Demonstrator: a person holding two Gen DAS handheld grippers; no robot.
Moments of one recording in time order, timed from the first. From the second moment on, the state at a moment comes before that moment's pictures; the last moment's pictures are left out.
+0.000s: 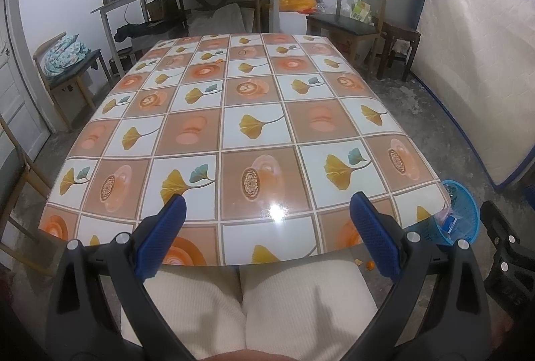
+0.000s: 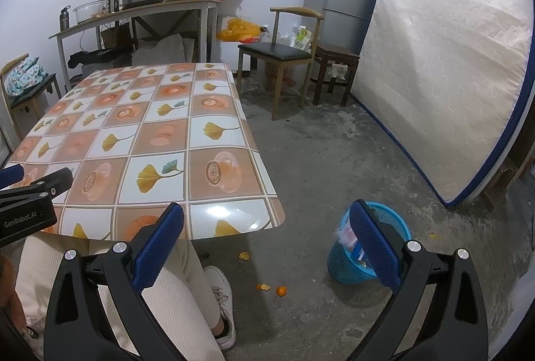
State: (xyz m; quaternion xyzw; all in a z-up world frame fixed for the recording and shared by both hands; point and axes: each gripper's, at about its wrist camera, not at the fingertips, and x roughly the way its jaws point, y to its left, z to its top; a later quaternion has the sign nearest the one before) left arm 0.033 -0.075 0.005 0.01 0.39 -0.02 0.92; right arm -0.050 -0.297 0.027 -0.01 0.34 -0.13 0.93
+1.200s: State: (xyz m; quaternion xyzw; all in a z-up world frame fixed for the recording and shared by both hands) left arm 0.033 -0.073 0.002 0.01 0.39 -0.03 0.92; right arm -0.050 -0.299 0.028 -0.02 0.34 -0.13 0.93
